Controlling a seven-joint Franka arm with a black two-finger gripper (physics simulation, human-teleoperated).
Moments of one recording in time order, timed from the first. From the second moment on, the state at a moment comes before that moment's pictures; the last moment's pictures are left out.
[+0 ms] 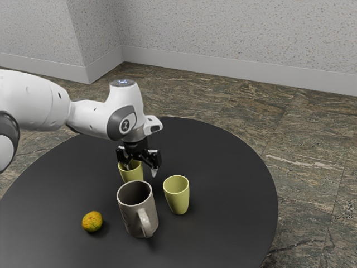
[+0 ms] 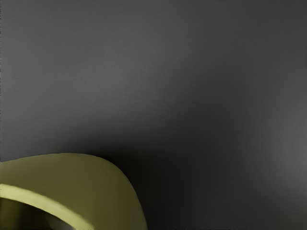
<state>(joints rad) -0.23 0.37 0.21 -1.93 -0.12 2.27 -0.18</state>
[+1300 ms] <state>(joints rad) -0.39 0.26 0.16 -1.76 0.06 2.00 -0.33</state>
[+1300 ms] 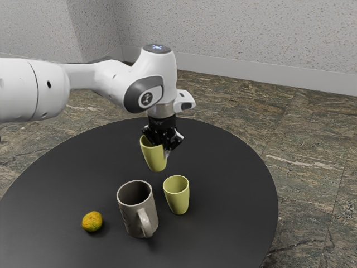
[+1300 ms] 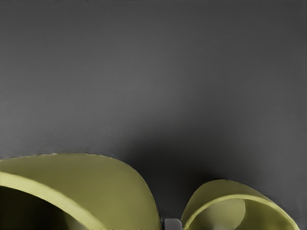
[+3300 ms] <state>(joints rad) -0.45 0.35 0.11 -1.73 0.00 2.02 -0.52</state>
